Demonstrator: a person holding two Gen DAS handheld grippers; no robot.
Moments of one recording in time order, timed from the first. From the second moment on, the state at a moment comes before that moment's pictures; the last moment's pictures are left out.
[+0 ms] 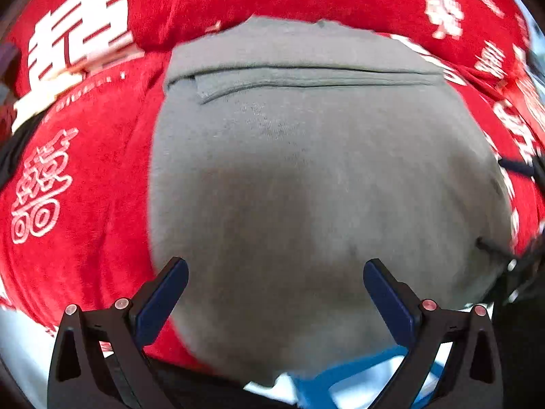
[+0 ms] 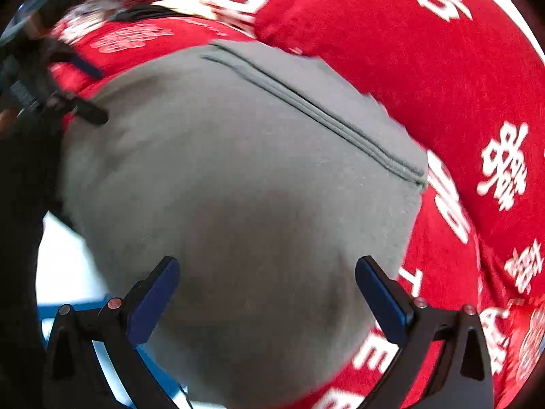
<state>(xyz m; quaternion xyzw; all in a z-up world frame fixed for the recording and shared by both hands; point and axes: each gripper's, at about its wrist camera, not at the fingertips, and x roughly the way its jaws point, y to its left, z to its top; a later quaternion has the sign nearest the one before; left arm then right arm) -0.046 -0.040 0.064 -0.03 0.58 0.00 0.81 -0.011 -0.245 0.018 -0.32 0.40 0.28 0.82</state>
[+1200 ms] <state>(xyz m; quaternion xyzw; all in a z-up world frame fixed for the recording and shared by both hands) -0.097 0.024 -0.011 -0.24 0.65 0.04 0.72 -0.038 -0.345 -0.004 -0.01 0.58 0.24 0.78</state>
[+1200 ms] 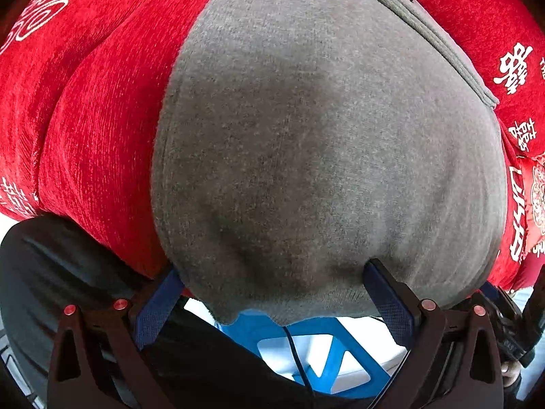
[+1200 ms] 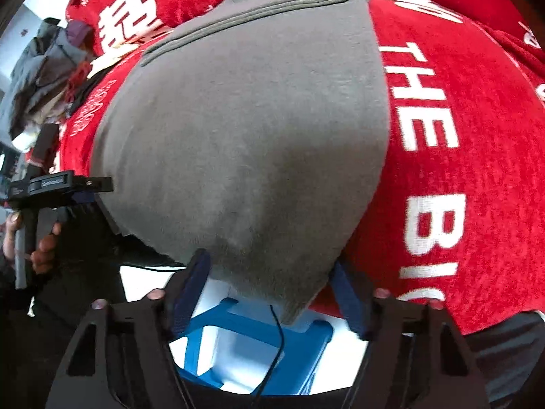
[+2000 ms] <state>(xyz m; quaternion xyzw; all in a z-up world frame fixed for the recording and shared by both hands) -0.102 0.060 0.034 -0.31 0.59 -0.03 0.75 0.006 -0.363 0.016 0.10 0.53 0.27 0.80</state>
